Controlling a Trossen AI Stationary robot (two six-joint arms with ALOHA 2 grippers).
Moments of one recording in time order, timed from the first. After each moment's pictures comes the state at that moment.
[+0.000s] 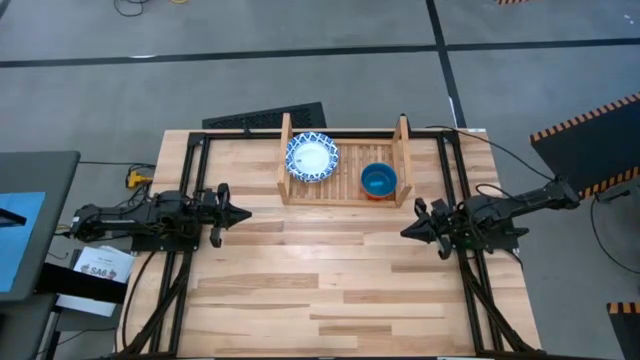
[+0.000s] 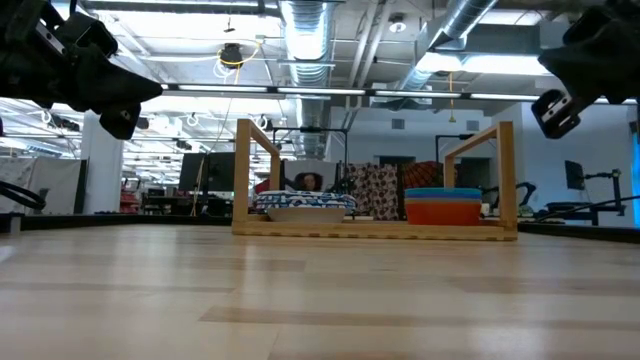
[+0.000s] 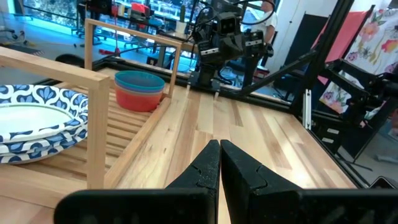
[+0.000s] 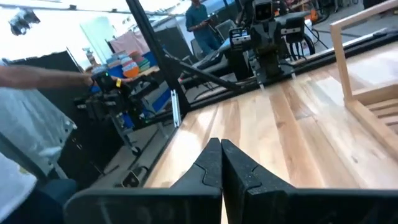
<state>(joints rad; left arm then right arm) 0.02 0.00 0.01 0.03 -0.03 -0.25 0.24 0.17 0.01 0.20 0.02 0.43</state>
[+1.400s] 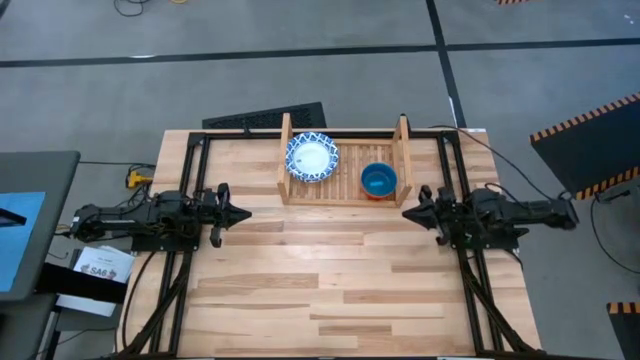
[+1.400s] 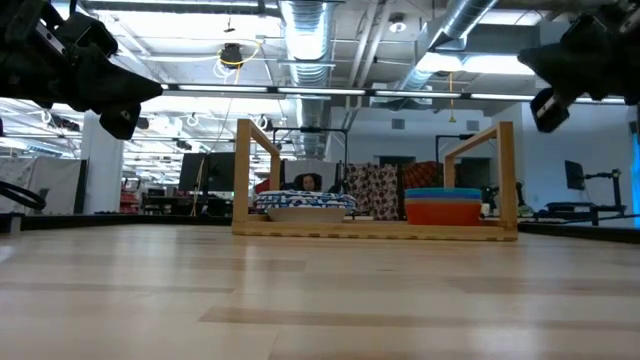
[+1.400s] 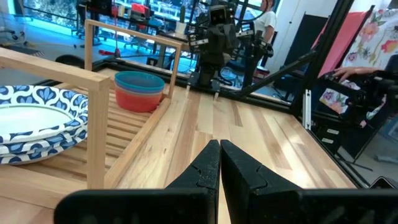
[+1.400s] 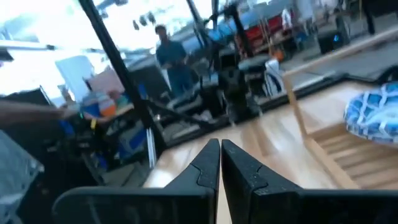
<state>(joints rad) 0.02 0.00 0.01 0.03 -0.03 -0.25 0.06 0.00 0.00 0.13 0.00 0.43</state>
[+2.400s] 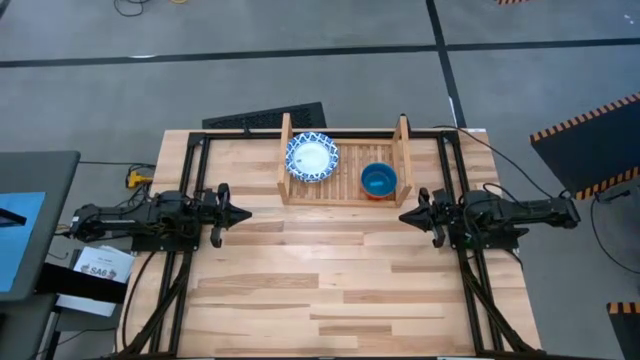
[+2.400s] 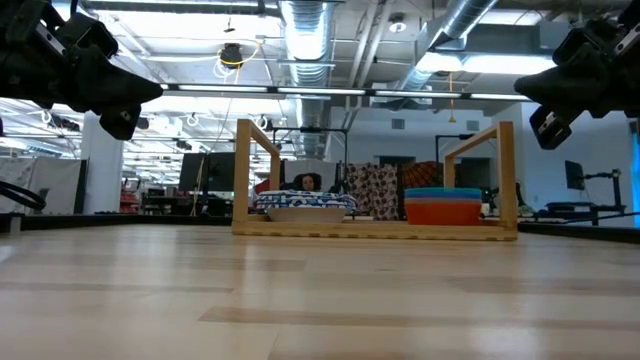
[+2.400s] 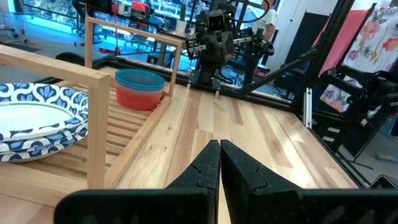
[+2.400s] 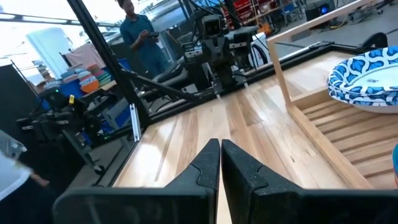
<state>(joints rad) 0.02 0.01 0.01 0.03 -0.03 -0.25 0.05 0.03 0.00 0.02 0.00 0.43</state>
